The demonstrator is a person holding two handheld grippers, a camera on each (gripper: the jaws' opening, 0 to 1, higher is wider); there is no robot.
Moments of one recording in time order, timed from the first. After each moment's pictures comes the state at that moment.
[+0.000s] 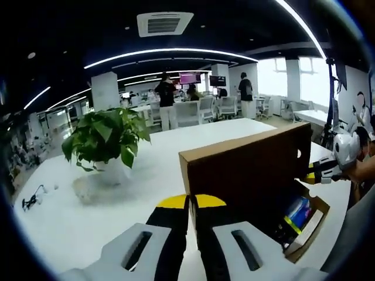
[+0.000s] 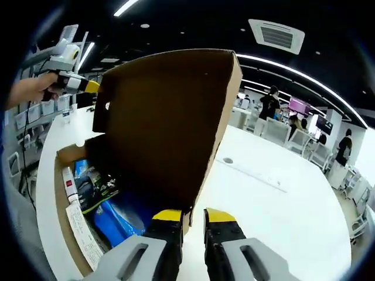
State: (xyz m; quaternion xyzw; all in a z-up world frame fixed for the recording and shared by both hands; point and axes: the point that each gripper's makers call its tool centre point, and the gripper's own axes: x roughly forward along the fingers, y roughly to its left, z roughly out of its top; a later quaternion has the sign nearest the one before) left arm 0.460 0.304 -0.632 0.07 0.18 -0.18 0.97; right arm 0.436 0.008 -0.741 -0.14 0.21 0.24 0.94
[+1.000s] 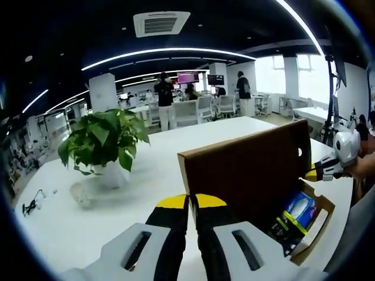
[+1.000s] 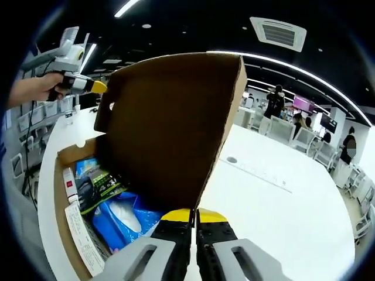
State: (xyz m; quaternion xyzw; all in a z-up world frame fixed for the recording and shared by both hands) left arm 0.479 0.302 -0.638 0.07 0.18 -0.19 0.96; right arm 0.442 0.010 -0.745 -0.13 0.22 0.25 0.93
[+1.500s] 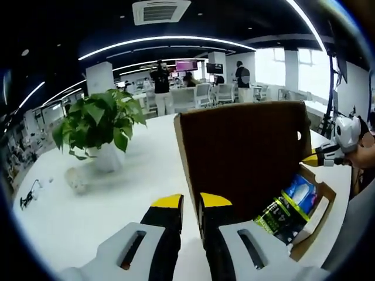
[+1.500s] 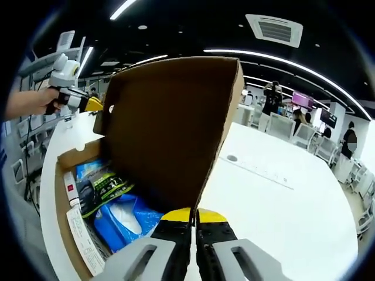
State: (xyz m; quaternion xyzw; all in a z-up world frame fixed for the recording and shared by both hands) left arm 0.466 0.305 -0.682 0.07 0.24 -0.19 0.95; right arm 0.444 0.009 -0.744 -0.11 0.22 0.25 0.93
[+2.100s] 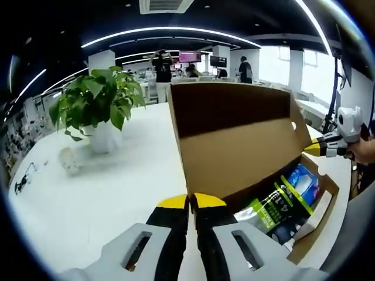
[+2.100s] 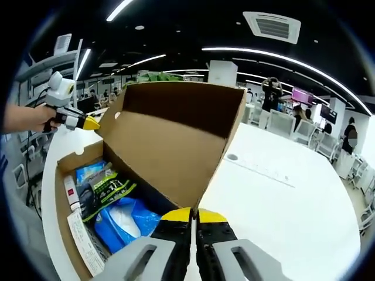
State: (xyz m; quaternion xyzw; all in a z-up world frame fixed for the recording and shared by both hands) left arm 0.458 0.302 -0.714 0.05 0.26 -0.18 0.95; right arm 0.447 0.009 -0.744 -0.10 0.23 0.25 0.93
